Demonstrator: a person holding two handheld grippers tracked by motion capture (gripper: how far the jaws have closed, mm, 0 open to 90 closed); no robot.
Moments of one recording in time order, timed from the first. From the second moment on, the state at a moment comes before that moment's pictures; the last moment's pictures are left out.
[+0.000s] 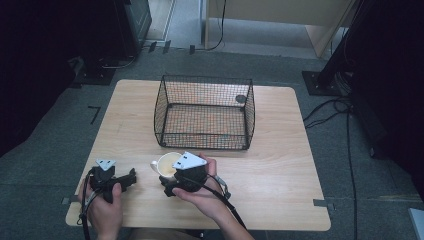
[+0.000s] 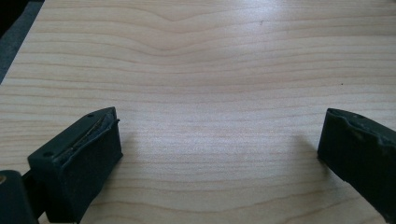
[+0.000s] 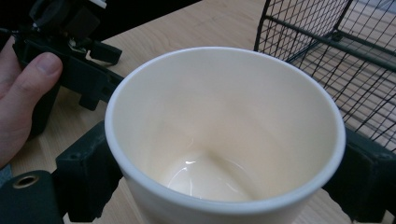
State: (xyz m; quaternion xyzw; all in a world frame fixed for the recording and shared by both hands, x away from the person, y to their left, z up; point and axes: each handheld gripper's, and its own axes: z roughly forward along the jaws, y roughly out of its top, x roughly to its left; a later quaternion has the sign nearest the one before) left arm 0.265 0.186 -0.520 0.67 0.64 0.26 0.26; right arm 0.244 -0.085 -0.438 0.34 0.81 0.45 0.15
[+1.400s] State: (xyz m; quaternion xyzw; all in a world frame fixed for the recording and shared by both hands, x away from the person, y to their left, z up) left arm 0.265 0.186 -0.520 0.67 0.64 0.26 0.26; right arm 0.293 -0.156 -0.374 0.38 0.74 0.49 0.25
